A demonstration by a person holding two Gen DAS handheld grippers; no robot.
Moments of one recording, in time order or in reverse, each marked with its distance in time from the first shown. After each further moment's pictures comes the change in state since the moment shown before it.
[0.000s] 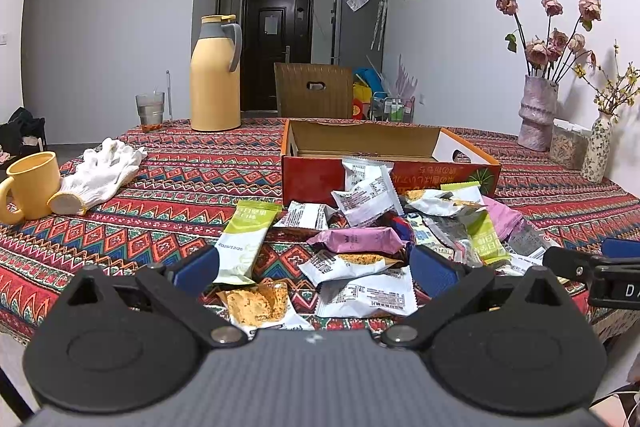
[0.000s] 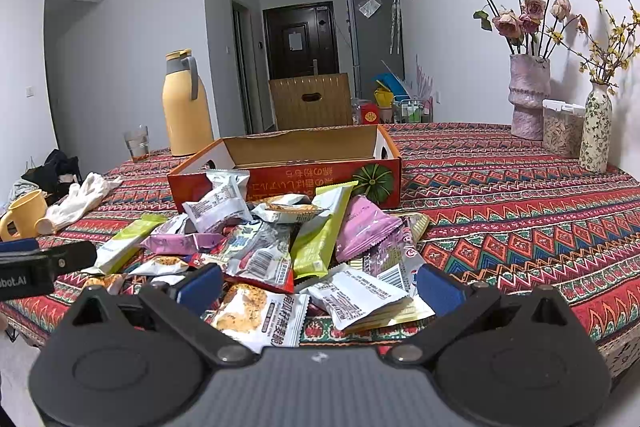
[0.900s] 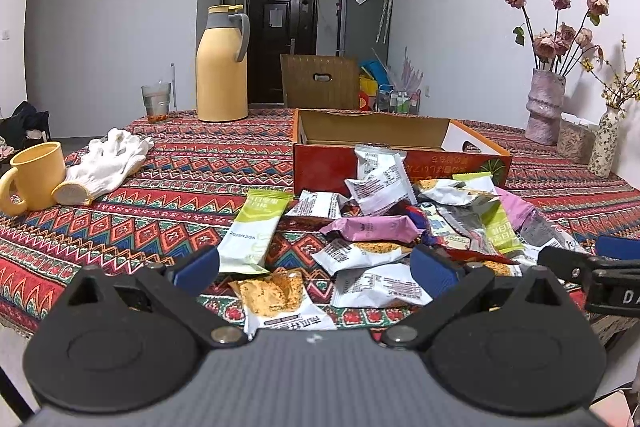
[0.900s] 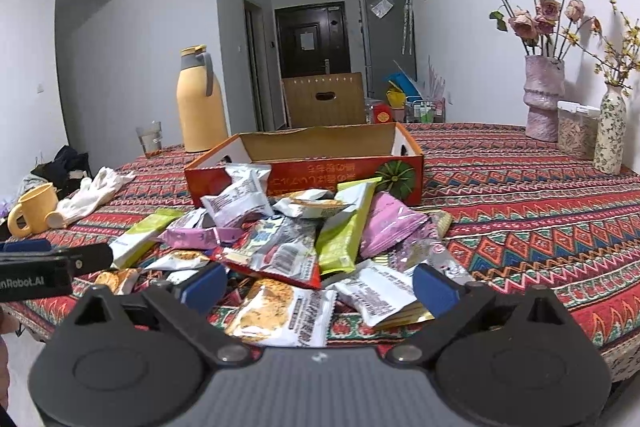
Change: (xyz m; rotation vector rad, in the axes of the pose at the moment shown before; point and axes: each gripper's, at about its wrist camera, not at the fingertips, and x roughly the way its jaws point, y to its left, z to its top) left arm 0.007 0.012 -0.005 -0.002 0.026 0.015; right arm 0.009 0.017 -0.009 -0.021 0.007 0.039
